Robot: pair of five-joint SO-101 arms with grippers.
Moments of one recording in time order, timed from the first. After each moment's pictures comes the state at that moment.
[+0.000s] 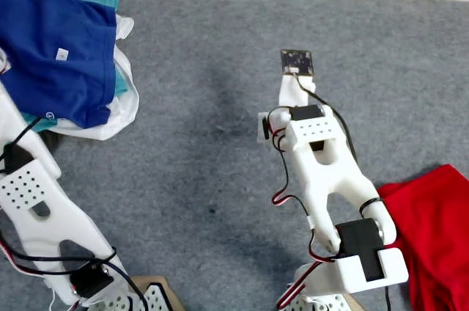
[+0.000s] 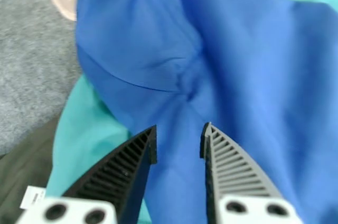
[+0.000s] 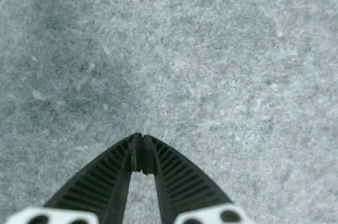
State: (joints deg) left arm -42.6 57.4 -69.9 64.9 9.3; right arm -16.2 -2.5 28.3 47.2 -10.2
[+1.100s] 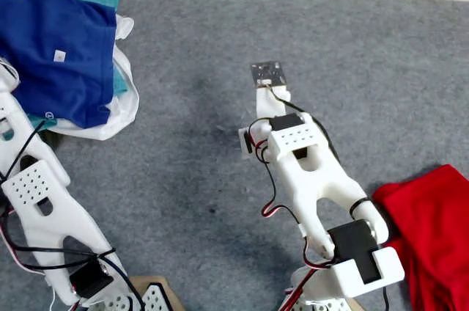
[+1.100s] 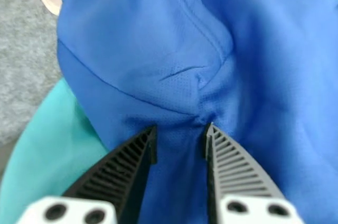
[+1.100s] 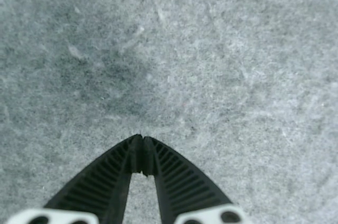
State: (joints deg) left arm -43.5 77.7 -80.9 49.6 9.7; right arm -22.9 -2.7 31.4 47.2 -6.8
